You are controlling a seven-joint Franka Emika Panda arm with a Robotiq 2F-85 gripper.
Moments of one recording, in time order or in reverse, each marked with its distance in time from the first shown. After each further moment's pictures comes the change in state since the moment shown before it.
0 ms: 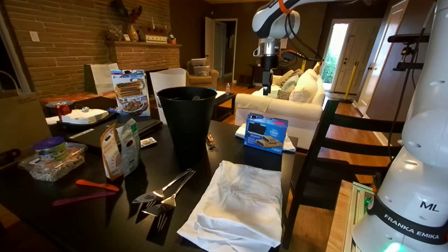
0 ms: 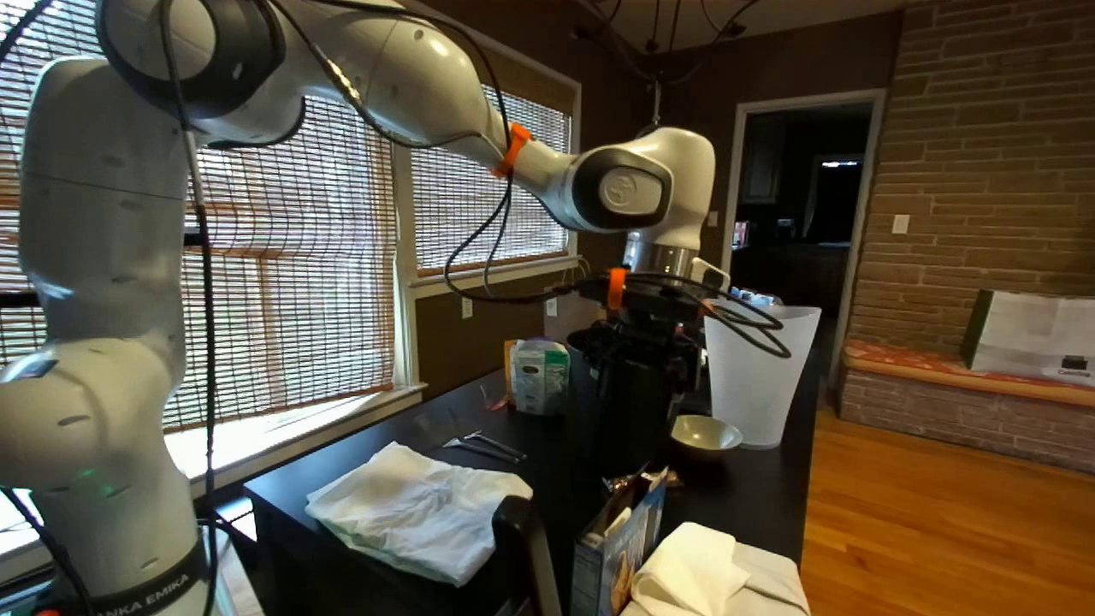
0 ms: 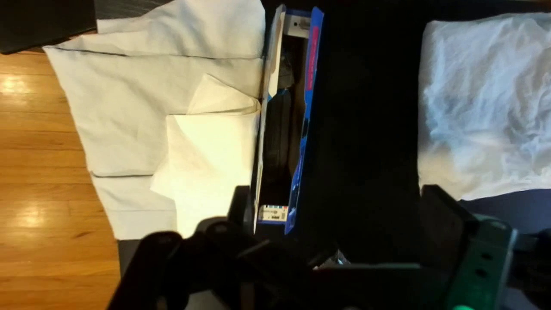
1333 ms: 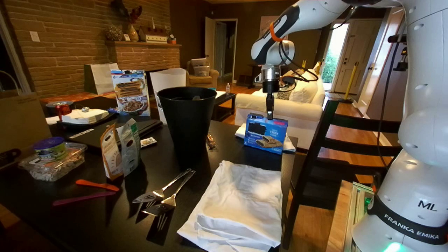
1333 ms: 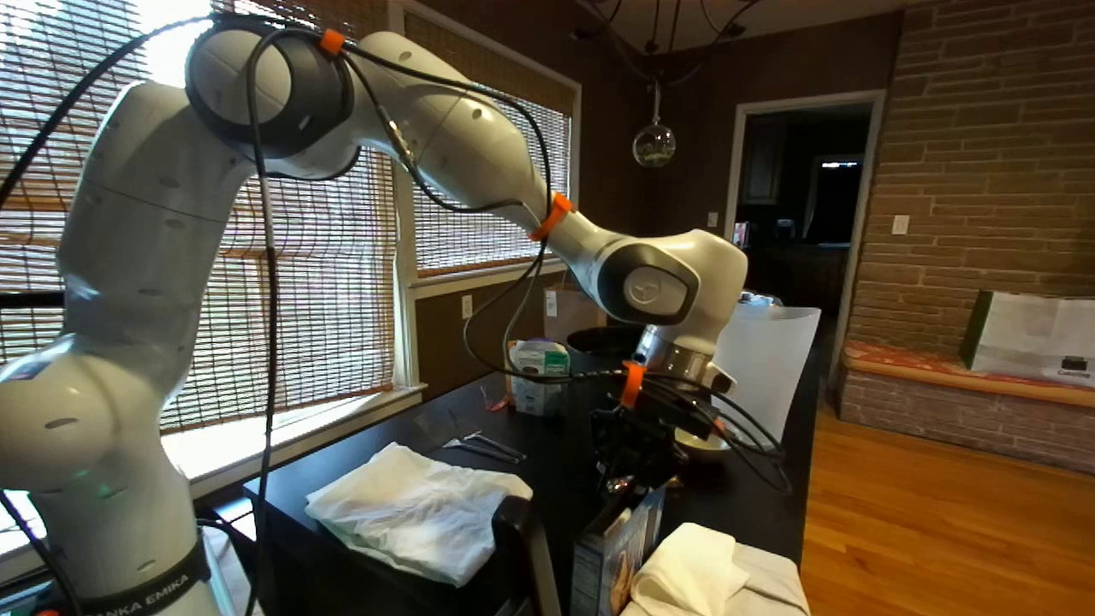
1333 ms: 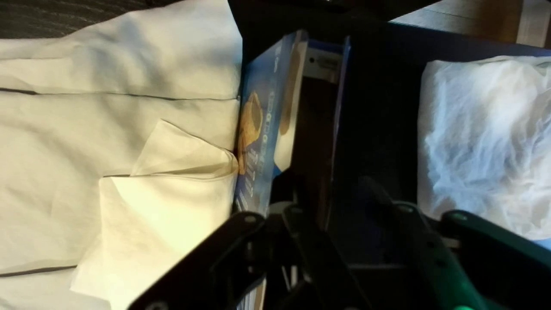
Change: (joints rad) arm -0.052 0.197 -0.008 0.003 0.082 -0.005 -0.138
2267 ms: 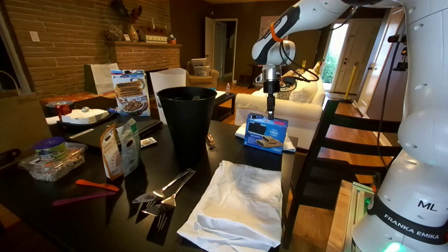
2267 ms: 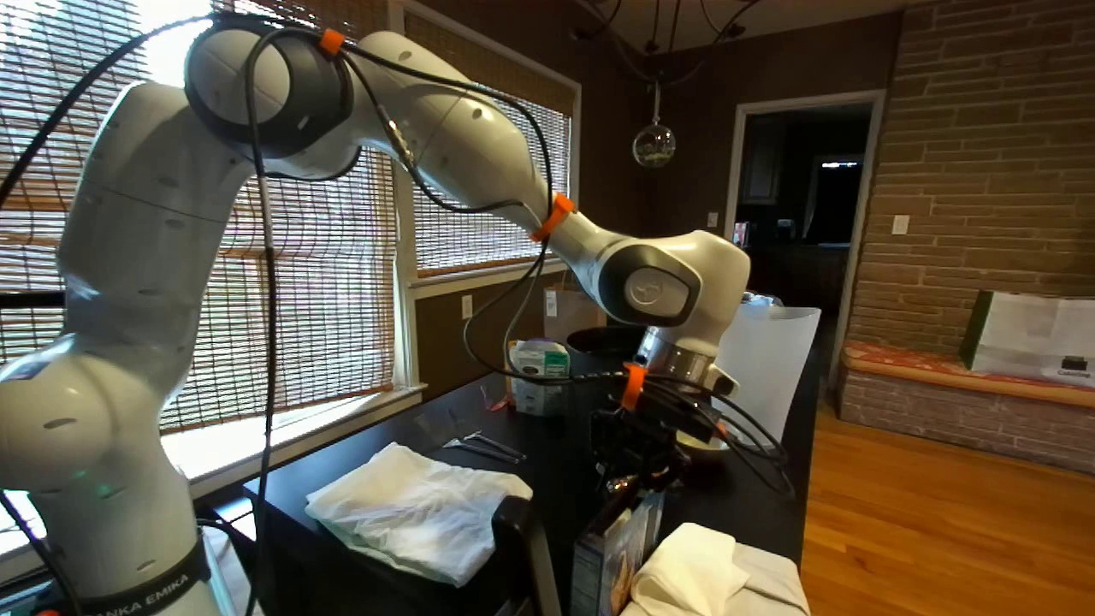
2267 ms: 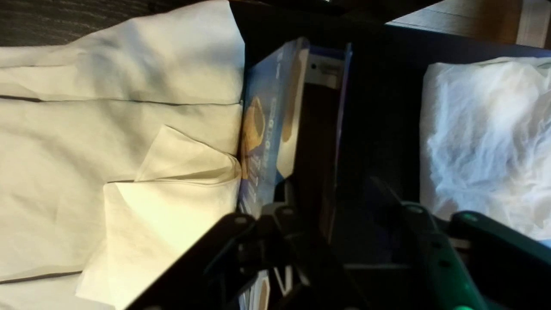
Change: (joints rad) arm -0.005 0.001 -0.003 0.000 0.000 0.000 0.000
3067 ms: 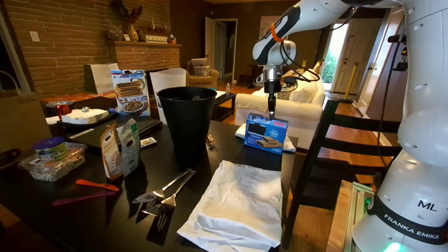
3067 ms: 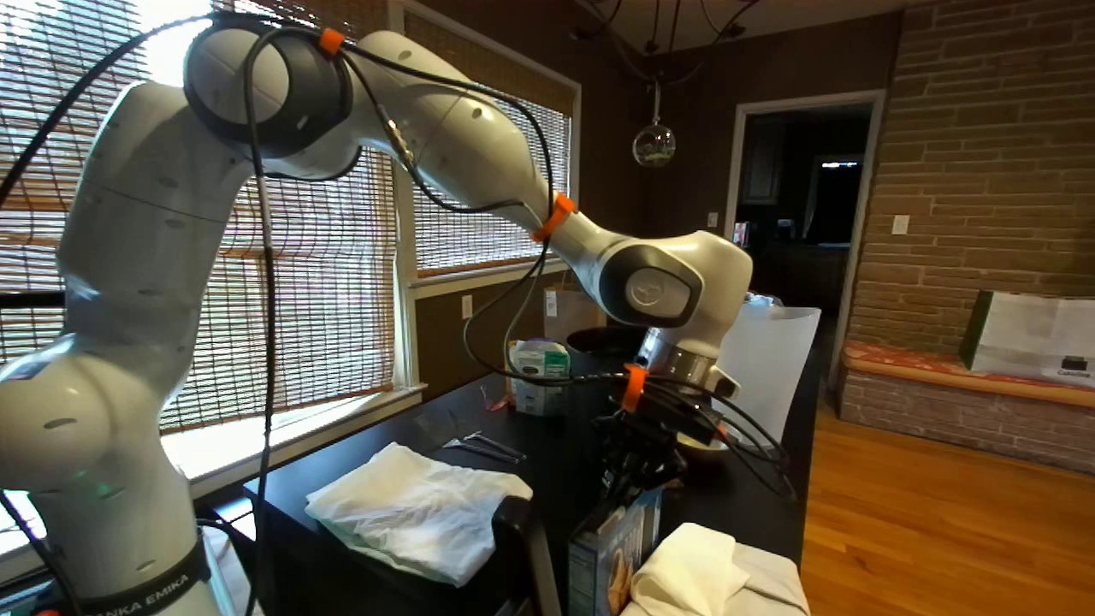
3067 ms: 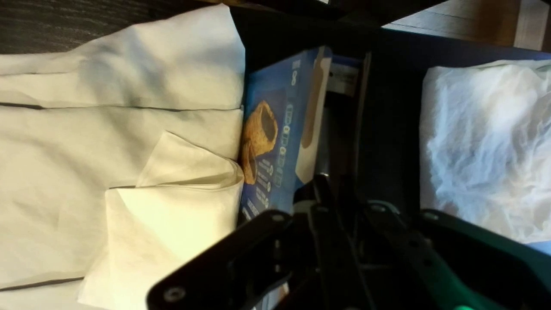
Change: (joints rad) arm -0.001 0.001 -0.006 0.000 0.000 -0.005 -0.002
